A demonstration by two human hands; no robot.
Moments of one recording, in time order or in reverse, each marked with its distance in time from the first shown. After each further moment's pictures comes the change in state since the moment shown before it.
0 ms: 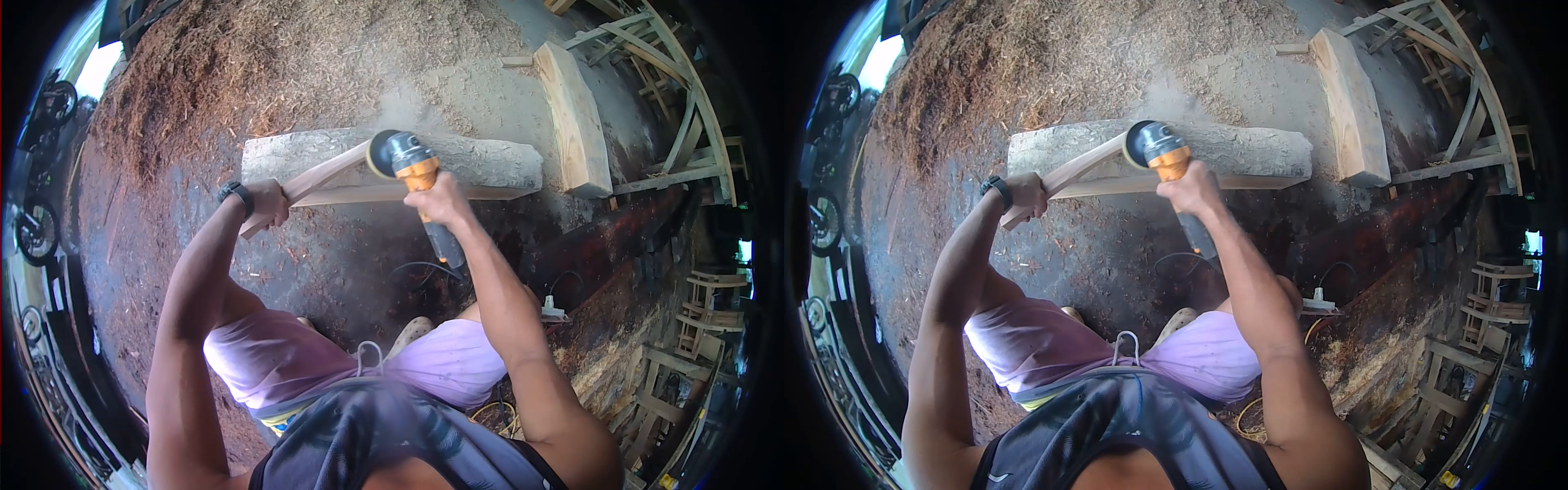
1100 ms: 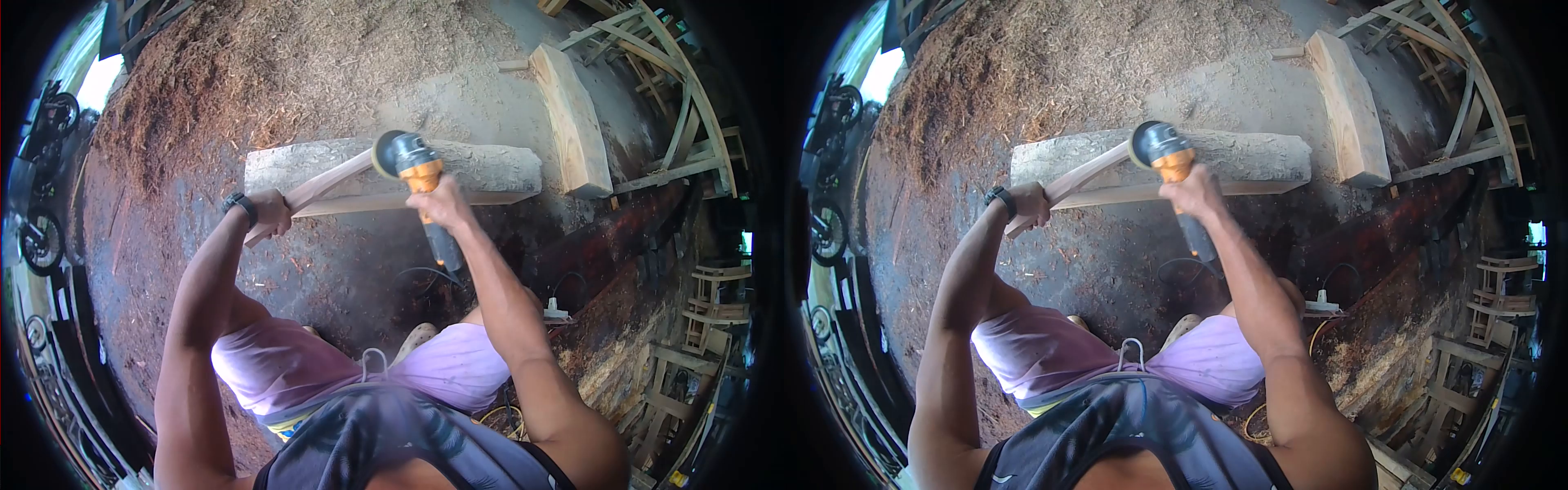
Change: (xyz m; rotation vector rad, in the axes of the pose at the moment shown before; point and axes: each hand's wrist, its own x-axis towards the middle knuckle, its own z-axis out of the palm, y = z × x) left_hand 0.004 -0.001 -0.001 0.029 0.028 0.003; right_hand 0.009 0.011 0.000 0.088 0.018 -0.001
